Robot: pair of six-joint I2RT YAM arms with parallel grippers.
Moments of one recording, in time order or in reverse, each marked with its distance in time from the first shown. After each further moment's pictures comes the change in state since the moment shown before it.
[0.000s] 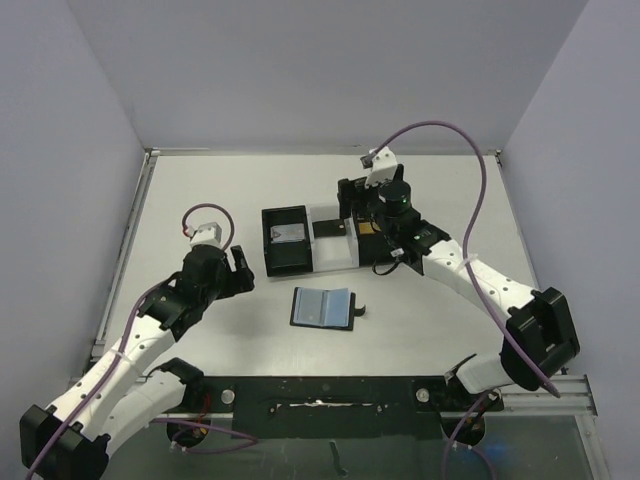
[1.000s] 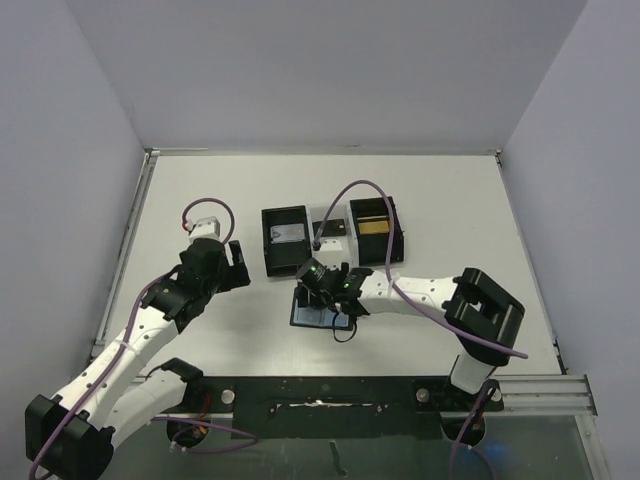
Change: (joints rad) left arm 0.031 0.068 0.044 0.005 -0.077 0.068; right arm 0.454 0.211 -0.071 -0.486 0.168 0.891
